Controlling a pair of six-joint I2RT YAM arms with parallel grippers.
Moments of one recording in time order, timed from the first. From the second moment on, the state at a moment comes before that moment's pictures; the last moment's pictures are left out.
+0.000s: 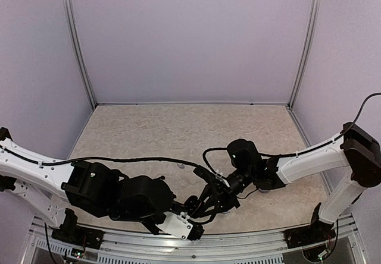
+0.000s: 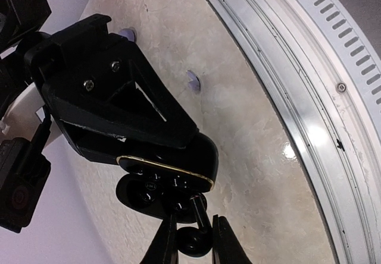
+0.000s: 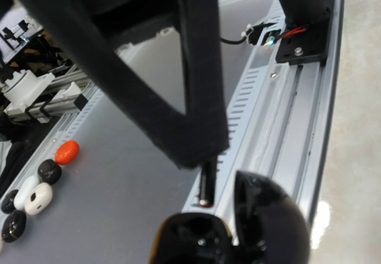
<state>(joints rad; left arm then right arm) -1.59 1.39 1.10 -0.62 -0.38 0.77 1.02 1.59 0.72 0.38 -1.11 0.03</state>
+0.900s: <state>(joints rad) -1.61 1.41 1.10 -0.63 -0.34 0.85 1.06 1.63 0.78 0.27 -1.12 -0.01</state>
